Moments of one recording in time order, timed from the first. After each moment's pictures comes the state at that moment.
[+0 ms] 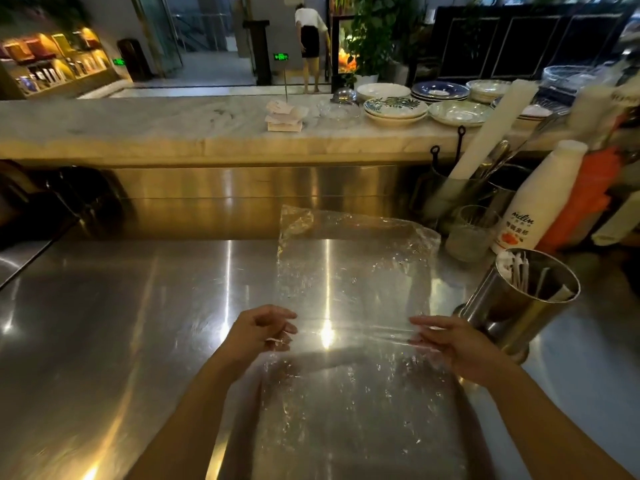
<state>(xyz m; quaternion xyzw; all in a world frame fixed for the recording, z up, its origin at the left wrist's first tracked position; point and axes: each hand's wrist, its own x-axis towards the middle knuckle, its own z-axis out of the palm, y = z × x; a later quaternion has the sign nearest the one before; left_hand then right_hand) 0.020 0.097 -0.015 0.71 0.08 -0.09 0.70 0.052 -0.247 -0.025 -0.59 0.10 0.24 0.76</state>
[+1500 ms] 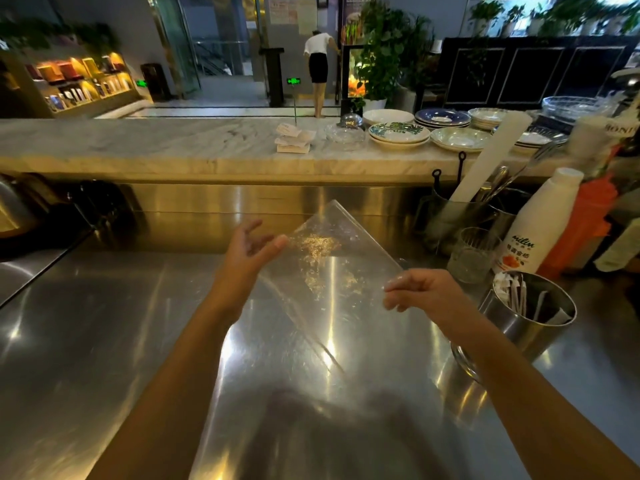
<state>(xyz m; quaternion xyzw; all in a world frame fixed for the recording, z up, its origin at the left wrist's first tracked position) 0.048 0.085 0.104 0.74 -0.01 0.12 0.66 0.071 -0.199 0.074 -0.76 -0.21 0.05 0.62</state>
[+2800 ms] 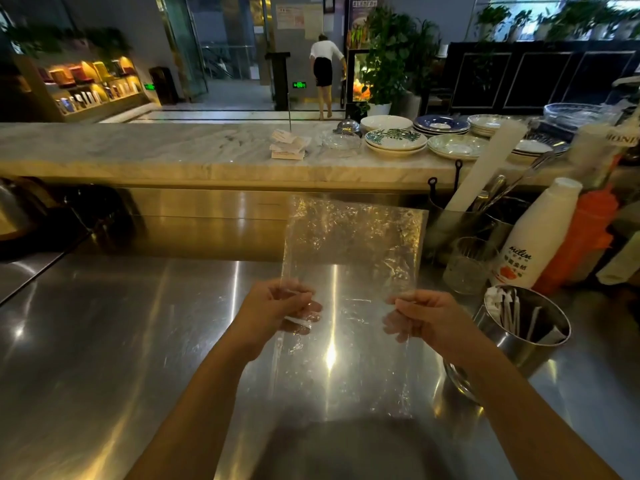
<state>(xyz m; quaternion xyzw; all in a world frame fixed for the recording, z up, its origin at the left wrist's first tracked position) 0.040 0.040 0.075 0.69 0.00 -0.02 0.72 0.089 -0.228 0.046 -0.64 -0.13 0.16 0.74</state>
